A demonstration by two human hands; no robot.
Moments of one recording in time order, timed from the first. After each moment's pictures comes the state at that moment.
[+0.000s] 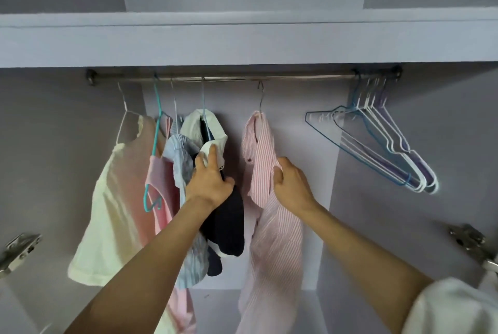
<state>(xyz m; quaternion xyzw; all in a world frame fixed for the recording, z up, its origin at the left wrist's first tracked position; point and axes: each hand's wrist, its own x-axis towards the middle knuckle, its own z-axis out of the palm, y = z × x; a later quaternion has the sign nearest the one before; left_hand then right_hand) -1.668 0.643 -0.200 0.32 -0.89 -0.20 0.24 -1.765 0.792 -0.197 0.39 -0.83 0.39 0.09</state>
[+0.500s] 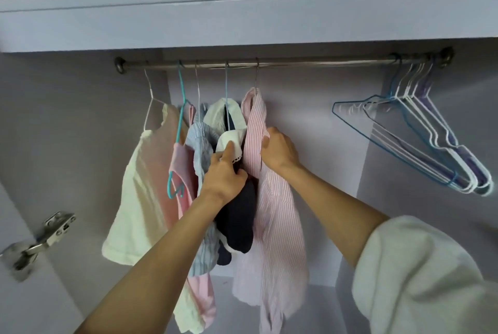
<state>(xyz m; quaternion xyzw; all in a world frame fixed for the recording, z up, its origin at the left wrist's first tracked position) -1.653 0.635 -0.207 0.30 -0.87 -0.28 0.27 -1.768 0.703 -0.175 0.38 -0.85 0.37 0.07</state>
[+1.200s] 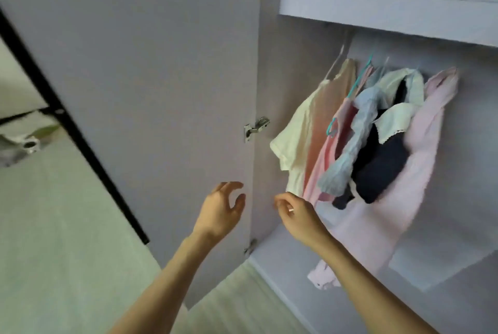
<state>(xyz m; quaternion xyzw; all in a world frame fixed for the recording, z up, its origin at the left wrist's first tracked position) -1.320 0.765 -0.240 0.55 -0.73 -0.24 0.32 -1.501 0.798 -0.248 0.62 -0.66 0.31 -0.29</state>
